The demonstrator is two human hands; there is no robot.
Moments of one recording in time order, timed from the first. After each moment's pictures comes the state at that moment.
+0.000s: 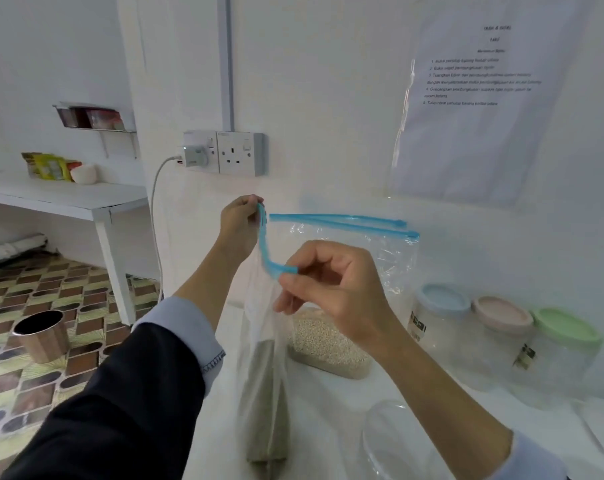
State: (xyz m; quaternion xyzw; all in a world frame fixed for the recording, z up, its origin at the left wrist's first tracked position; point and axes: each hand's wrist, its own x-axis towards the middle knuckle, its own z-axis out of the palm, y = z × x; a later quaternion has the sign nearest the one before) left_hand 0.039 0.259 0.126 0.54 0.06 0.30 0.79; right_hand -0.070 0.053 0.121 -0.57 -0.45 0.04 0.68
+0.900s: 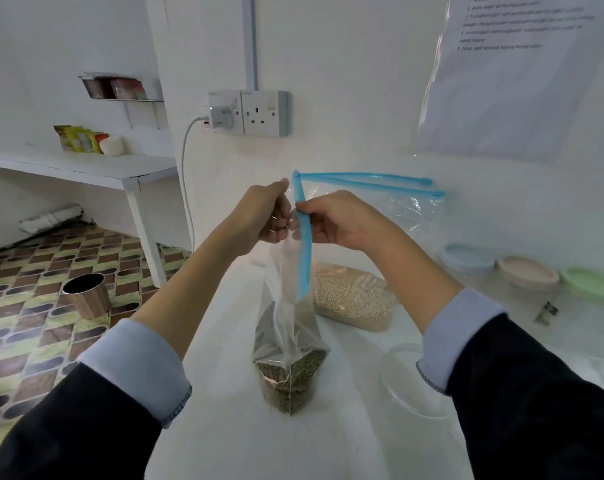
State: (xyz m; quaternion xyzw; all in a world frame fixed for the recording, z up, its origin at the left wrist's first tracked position) left_hand -0.067 0.225 0.126 0.74 0.11 0.15 0.64; right_hand -0.008 0.100 0.129 -0.69 -0.23 0.24 0.64
